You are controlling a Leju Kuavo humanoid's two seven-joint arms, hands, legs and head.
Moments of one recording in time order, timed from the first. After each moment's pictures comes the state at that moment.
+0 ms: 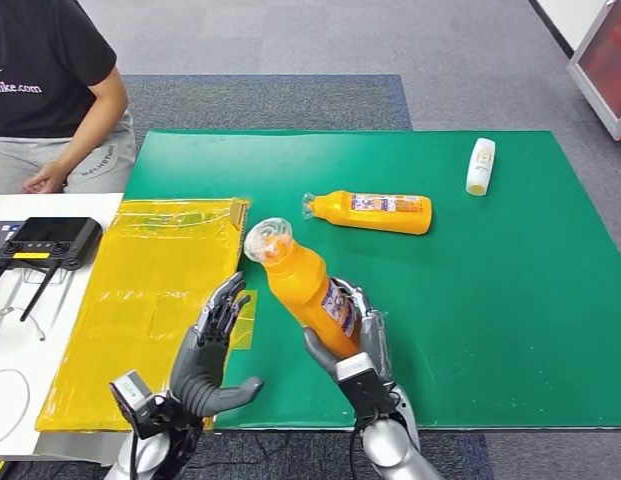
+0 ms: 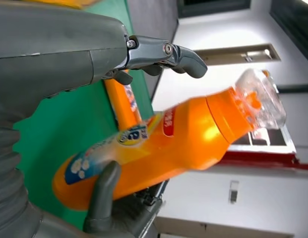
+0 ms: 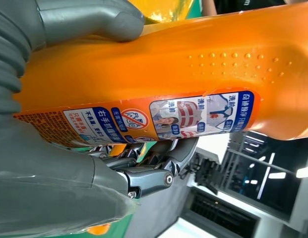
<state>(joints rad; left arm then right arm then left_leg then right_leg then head) 0.05 -0.07 -0.46 -1.52 0.01 -0.22 -0.61 -0.09 0.15 0.51 -1.27 0.48 -0.41 -0.52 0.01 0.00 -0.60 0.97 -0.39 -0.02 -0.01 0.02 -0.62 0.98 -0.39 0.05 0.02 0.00</state>
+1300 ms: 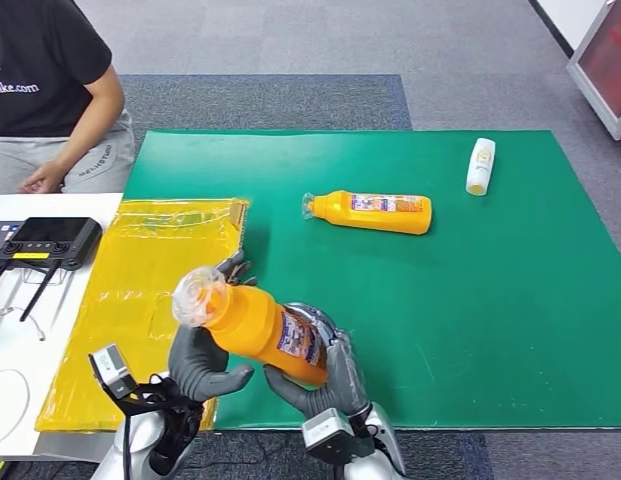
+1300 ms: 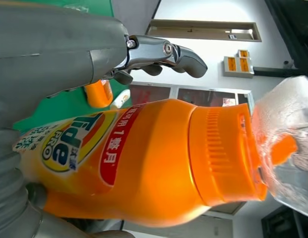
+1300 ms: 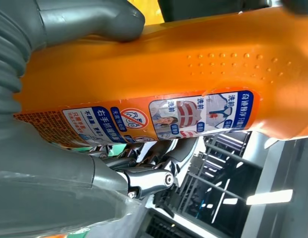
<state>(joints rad) 0.00 -0.08 -0.47 -1.55 0.18 -0.34 -0.55 -0.06 0.11 0.70 -1.36 0.53 -0.43 -0.56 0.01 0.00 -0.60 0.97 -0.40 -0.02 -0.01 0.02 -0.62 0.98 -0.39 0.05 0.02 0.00</state>
